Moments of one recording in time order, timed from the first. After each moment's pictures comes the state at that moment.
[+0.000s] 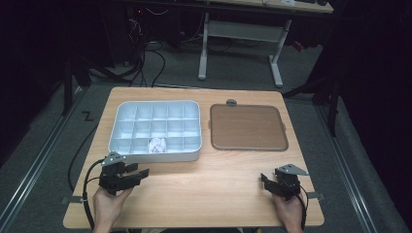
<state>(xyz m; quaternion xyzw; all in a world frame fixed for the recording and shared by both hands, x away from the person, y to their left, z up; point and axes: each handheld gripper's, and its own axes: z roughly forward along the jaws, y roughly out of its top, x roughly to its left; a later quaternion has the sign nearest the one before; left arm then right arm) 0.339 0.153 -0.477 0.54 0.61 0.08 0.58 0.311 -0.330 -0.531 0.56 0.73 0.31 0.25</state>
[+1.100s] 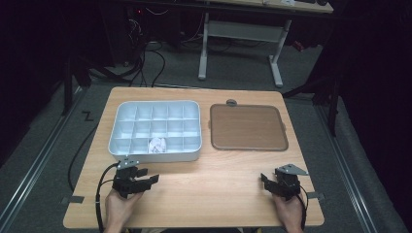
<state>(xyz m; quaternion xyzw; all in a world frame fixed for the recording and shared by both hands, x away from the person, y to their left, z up) 0.342 0.130 -0.510 0.56 0.61 0.07 0.56 0.311 -0.330 -0.531 0.56 0.73 0.31 0.25</state>
